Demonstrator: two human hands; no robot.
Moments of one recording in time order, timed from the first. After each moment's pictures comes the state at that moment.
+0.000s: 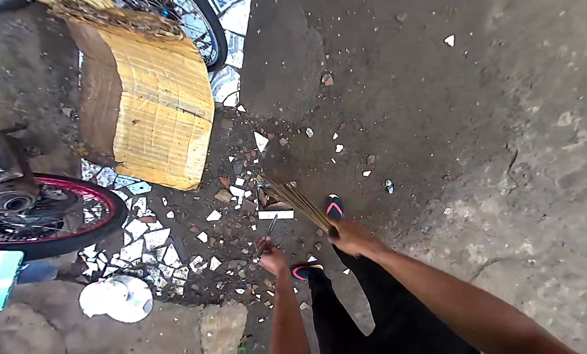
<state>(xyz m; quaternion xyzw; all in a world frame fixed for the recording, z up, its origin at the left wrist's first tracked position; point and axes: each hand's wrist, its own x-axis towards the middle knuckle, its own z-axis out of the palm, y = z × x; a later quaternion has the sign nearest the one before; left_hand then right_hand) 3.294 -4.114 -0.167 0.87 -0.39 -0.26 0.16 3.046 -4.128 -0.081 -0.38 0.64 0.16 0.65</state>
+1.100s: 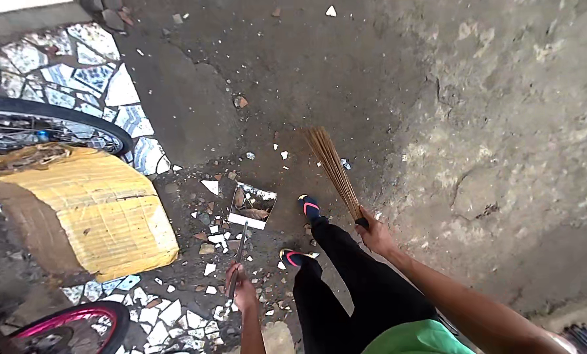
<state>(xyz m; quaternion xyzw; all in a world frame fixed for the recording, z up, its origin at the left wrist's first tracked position) 3.256 -4.183 -0.124 0.66 -0.64 -0.39 0.09 2.896 -3.956 -0.066 -0.01 0.85 -0.09 0.52</state>
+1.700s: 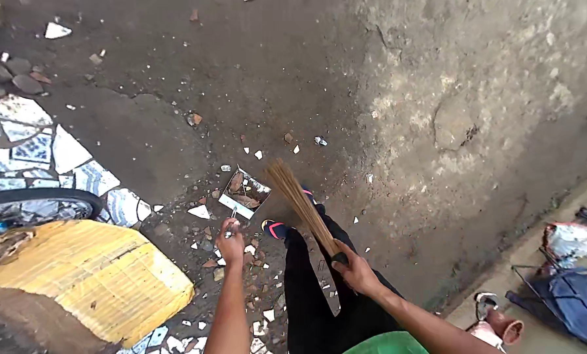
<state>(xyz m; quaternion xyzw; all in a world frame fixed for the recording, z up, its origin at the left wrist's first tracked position) 3.129 -4.299 -0.171 0.42 -0.82 -0.35 -0.15 3.090 -3.960 -0.006 0.16 0.78 -0.23 0.56</state>
